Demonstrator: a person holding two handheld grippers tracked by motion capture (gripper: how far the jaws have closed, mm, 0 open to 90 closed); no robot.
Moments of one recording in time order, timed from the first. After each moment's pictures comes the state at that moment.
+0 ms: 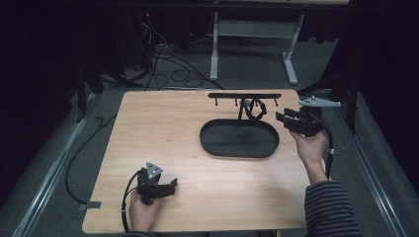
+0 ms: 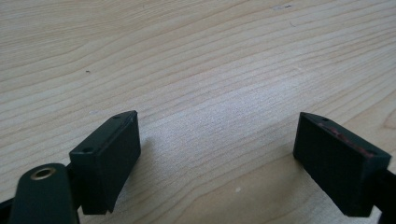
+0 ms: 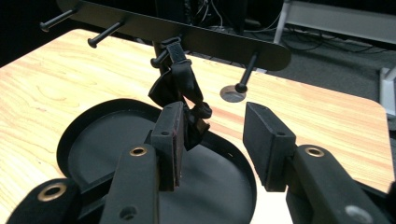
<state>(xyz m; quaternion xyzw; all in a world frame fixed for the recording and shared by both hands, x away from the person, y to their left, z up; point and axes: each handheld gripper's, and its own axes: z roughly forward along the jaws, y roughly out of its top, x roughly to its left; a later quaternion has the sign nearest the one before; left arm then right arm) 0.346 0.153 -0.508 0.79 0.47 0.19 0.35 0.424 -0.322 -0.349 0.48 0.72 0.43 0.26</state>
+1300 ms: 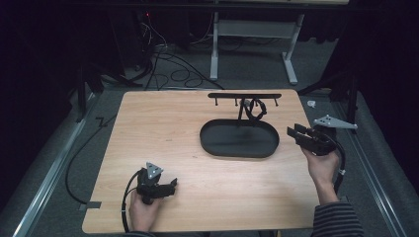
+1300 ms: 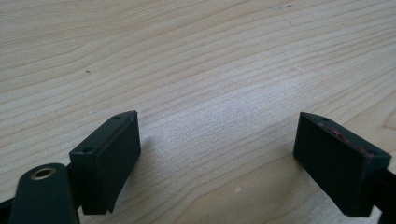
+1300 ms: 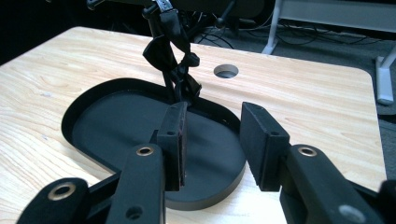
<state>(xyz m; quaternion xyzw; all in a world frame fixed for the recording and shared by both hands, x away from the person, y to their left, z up) 0.346 0.153 -0.508 0.79 0.47 0.19 0.35 0.378 -0.350 -0.375 0.50 0.70 0.44 0.25</state>
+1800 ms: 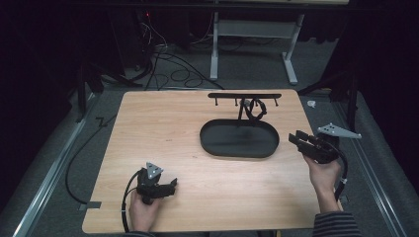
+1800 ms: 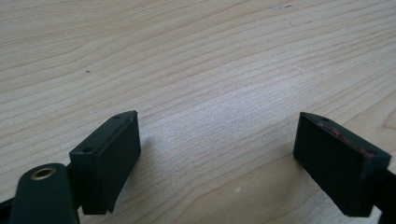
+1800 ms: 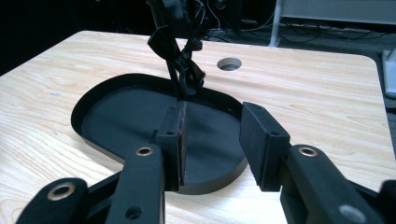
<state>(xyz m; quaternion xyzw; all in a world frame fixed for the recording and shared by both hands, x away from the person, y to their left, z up) 0.346 0.153 -0.508 0.79 0.47 0.19 0.35 0.361 -0.354 -0.388 0.51 0.69 0.46 0.24</state>
